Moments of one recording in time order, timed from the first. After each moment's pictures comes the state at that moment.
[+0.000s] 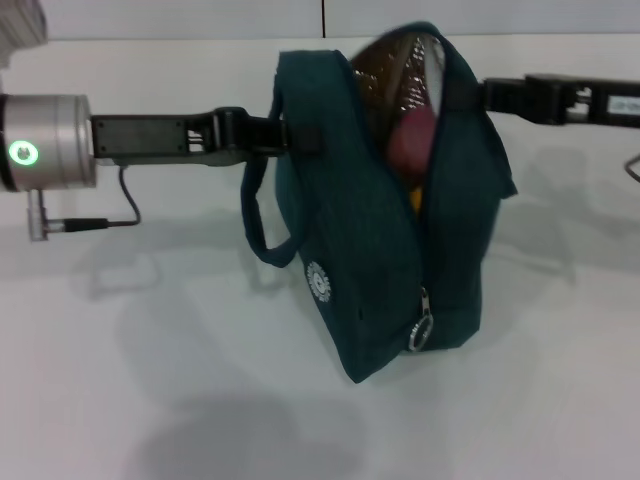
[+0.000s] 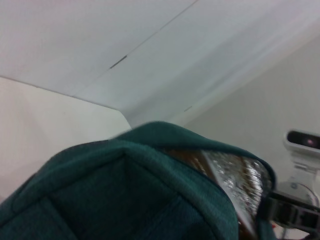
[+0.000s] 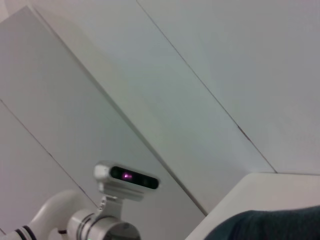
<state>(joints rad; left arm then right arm) -0.65 -2.04 0.72 0.67 1.89 1.72 -2.21 0.55 2.01 -1.05 -0.91 -1.54 -1.55 2.07</state>
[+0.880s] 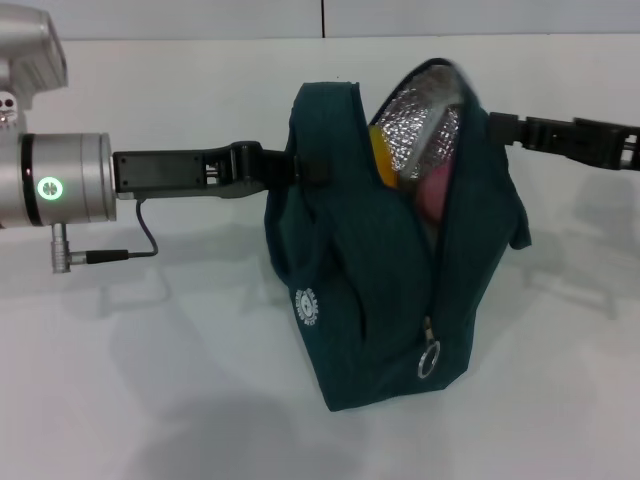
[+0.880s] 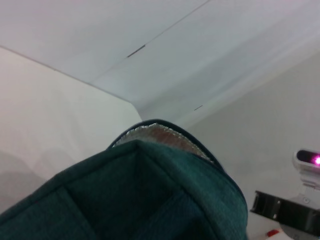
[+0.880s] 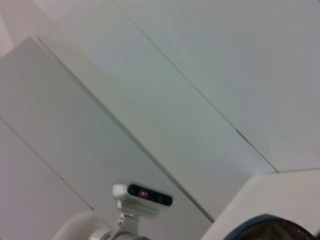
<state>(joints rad) -0.64 -2.06 0.72 0.59 1.91 1.67 -2.17 0.48 2.00 -0.96 -0.80 -1.53 -1.66 1.99</state>
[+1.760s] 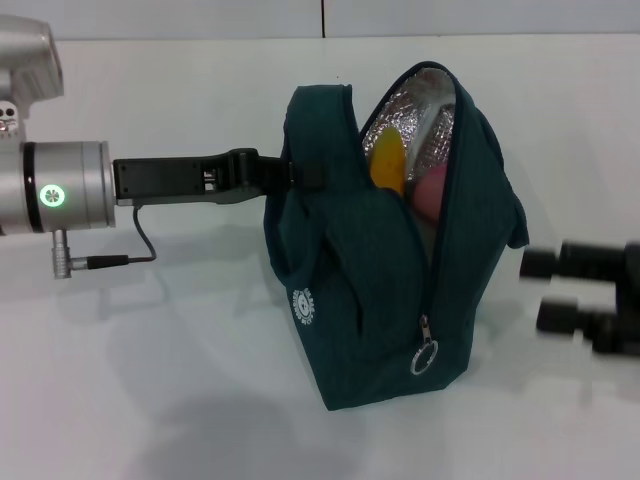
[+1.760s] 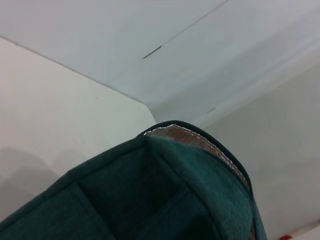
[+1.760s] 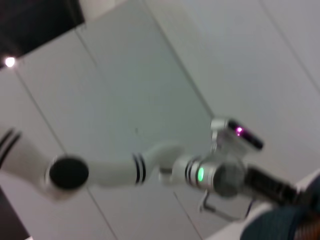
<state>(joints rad) -0.63 -2.06 0.72 0.59 1.93 1.64 -2.16 0.35 2.01 -0.92 -0.71 -1.61 -1.97 1.56</state>
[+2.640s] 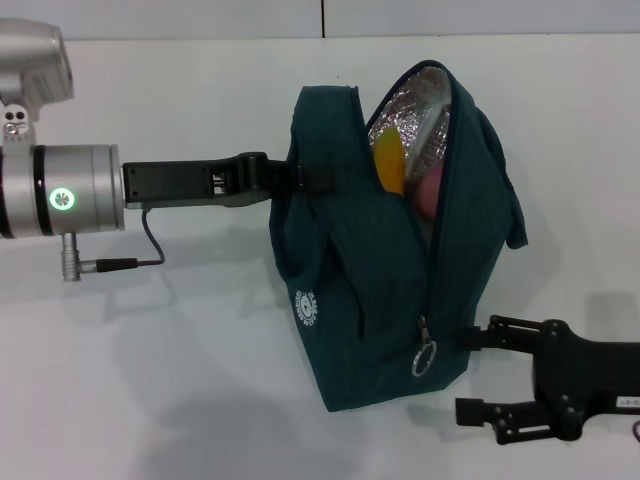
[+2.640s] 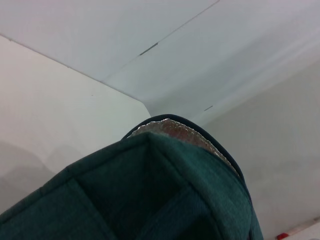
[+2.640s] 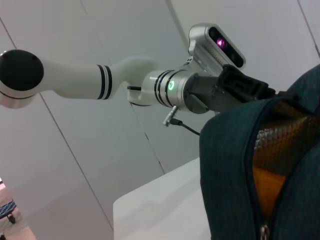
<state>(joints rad) -0.63 -2.07 0.72 0.59 1.93 1.63 -2.16 0.40 2.02 -1.06 -0.45 -1.71 -1.72 1.20</state>
